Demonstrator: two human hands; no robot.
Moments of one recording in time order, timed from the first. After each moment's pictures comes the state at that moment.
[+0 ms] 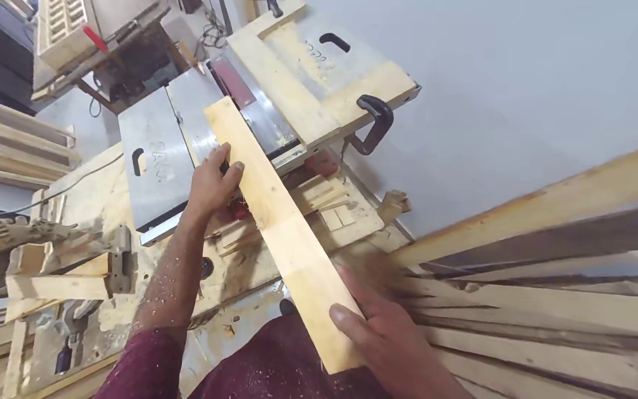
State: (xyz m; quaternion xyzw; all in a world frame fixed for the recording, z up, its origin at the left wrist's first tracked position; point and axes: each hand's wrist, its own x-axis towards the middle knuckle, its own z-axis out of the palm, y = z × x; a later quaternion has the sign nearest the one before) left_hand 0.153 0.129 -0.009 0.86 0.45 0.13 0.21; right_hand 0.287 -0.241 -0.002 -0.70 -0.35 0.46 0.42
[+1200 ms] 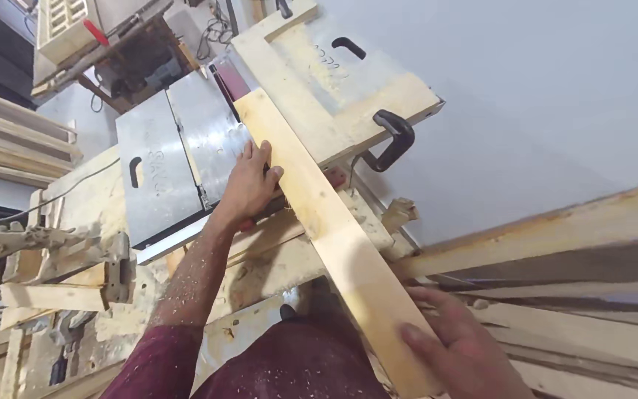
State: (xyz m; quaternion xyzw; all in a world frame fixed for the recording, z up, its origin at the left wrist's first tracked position) left_hand 0.226 0.130 -0.007 0.90 0.38 0.07 0.21; right_hand 0.352 -0.246 -0.003 -0.71 -0.23 0.46 0.48
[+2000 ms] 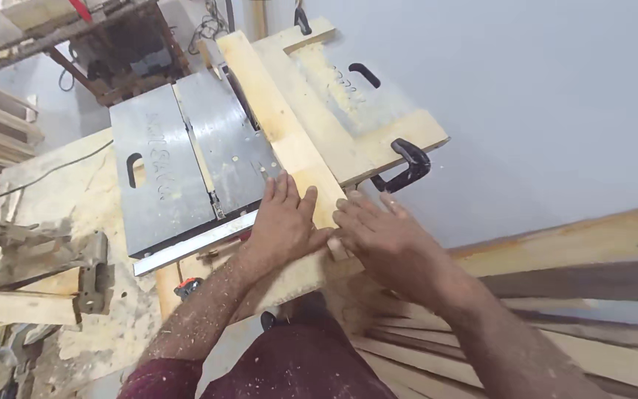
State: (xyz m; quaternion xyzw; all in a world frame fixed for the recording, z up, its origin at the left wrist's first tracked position) left_hand 0.212 0.083 -0.025 0.96 0.25 0.11 0.05; right_hand 0.394 -0.063 -0.003 -0.63 -0.77 -0.02 0.13
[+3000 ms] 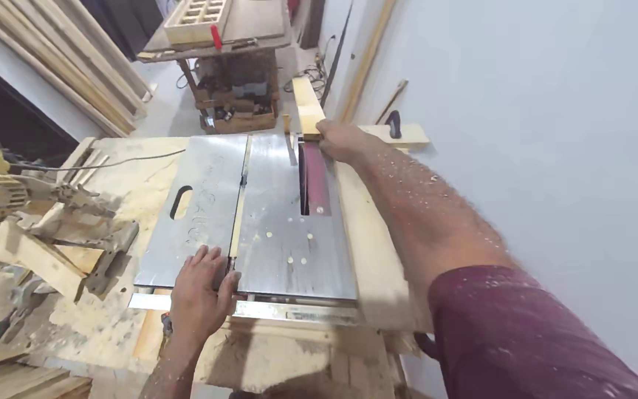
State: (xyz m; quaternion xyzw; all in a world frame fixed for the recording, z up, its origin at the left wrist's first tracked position) left_hand 0.109 0.127 -0.054 0.74 0.60 0.31 0.02; right_hand 0.486 0.470 -0.005 -0.57 -0.82 0.06 0.07
